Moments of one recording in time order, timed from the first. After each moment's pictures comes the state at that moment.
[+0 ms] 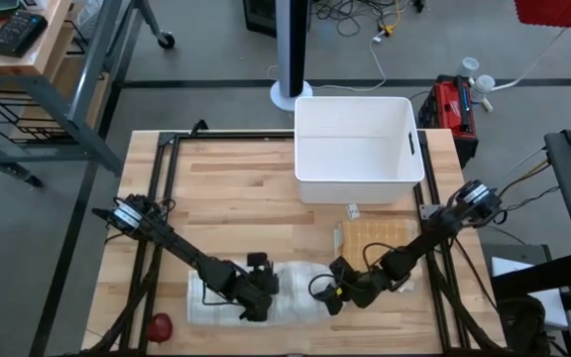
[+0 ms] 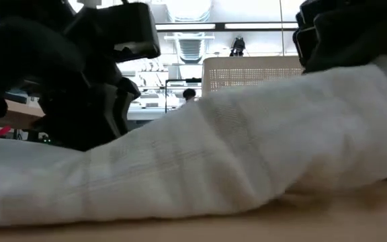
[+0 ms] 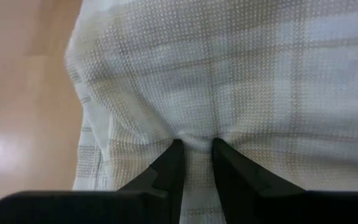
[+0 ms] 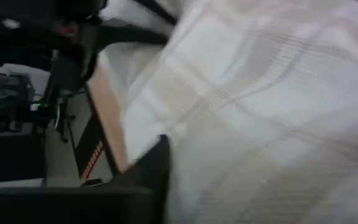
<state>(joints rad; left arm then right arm) -0.55 1.95 1.14 -0.32 -0.36 -0.48 0.63 1.74 0.78 0.34 0.36 1.43</state>
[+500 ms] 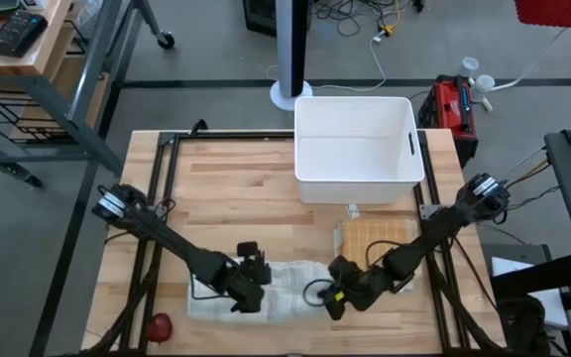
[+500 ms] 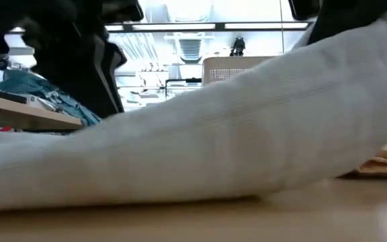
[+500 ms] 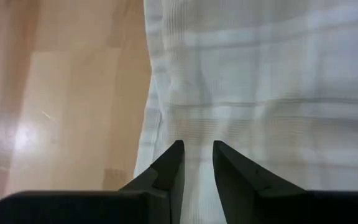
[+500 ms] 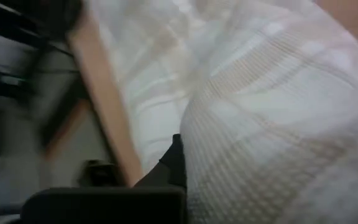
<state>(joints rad) -0.55 1.81 1.14 -0.51 -0.42 -0.51 0.63 1.64 0.91 0.03 0.33 1.32</state>
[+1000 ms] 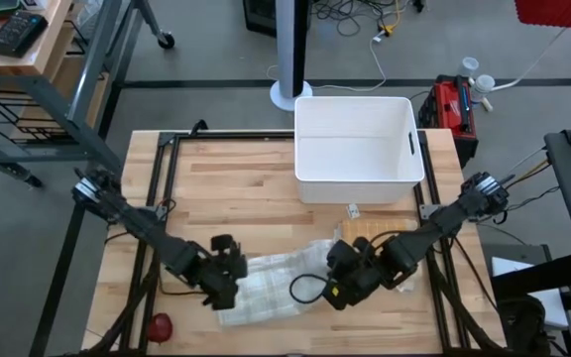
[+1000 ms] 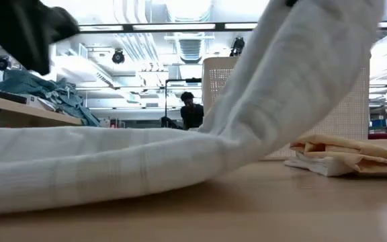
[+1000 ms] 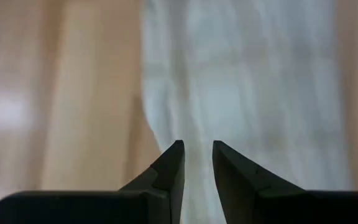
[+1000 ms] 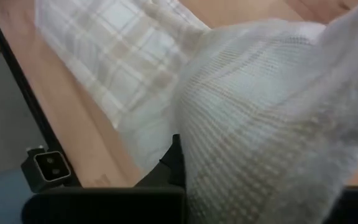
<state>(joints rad) -0.61 1.56 1.14 -0.82 -0.35 -0.64 0.57 1.64 1.44 -0.91 0.32 1.18</state>
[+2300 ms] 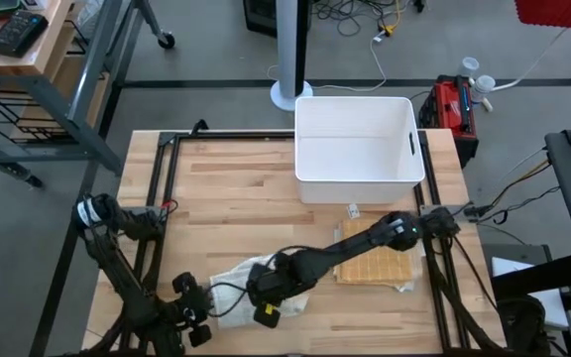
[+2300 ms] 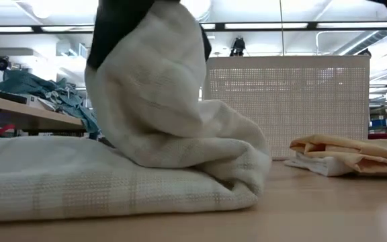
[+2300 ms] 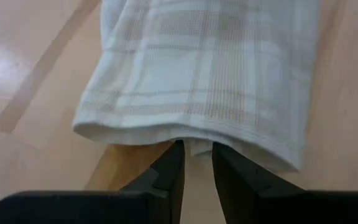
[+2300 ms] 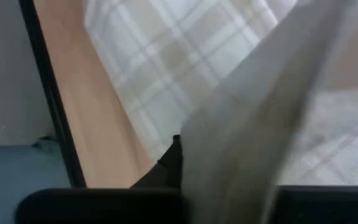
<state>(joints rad) -1.10 1.74 1.05 -0.81 -0.60 -1.53 0.38 2.39 2.32 -1.02 0.01 0.74</state>
